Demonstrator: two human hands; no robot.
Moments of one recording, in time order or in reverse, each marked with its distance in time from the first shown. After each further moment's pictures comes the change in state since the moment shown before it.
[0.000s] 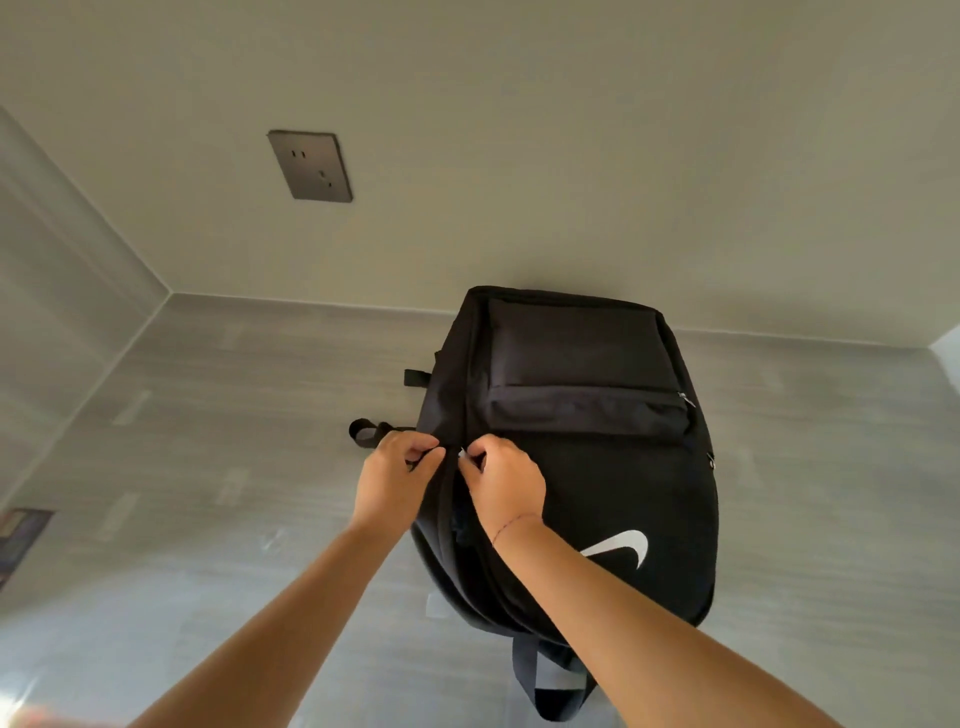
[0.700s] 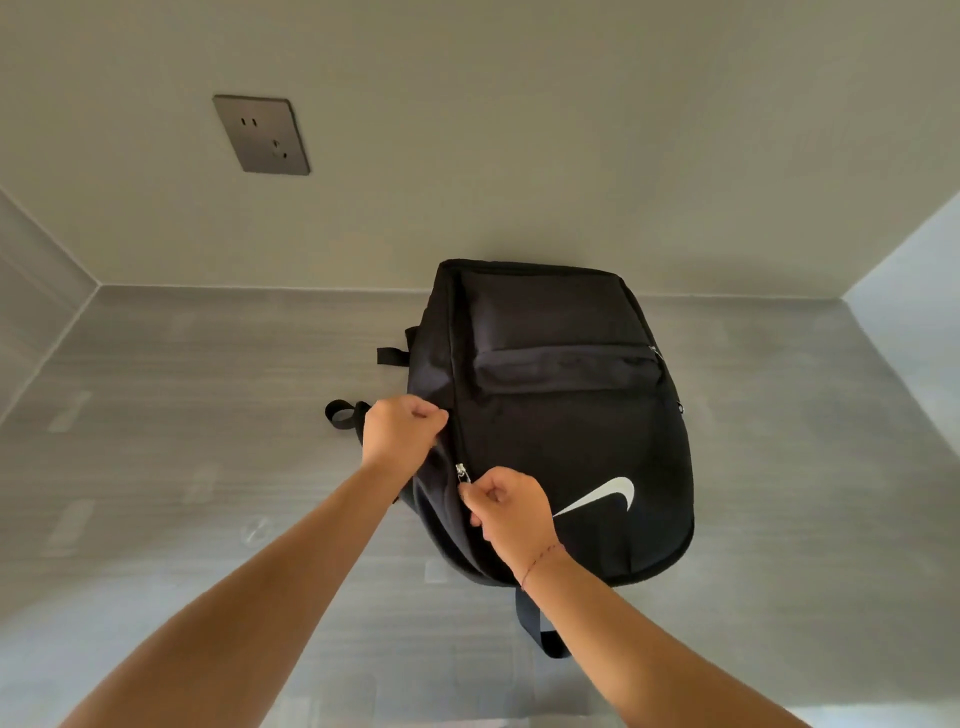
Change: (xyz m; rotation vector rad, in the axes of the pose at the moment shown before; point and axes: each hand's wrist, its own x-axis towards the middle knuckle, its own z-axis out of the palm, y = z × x) left_hand 0.013 0.019 0.001 -0.098 -0.104 -0.111; right_hand -0.077 0.002 -0.002 0.493 -0.084 0.286
